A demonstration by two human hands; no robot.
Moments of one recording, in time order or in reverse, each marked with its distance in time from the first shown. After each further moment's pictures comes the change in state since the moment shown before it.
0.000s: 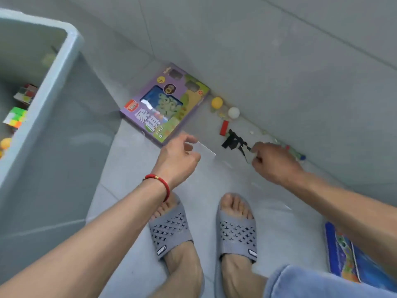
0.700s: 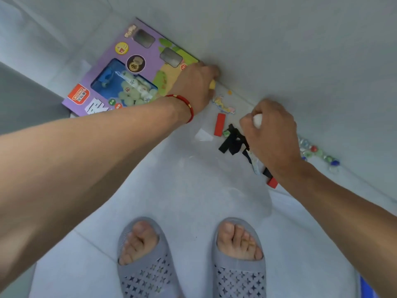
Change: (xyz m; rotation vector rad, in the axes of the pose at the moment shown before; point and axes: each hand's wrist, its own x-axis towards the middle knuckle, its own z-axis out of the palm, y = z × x) left_hand 0.254 0.018 0.076 0.699 0.007 0.595; right_hand 0.114 -0.009 0.032 0.403 0.506 0.048
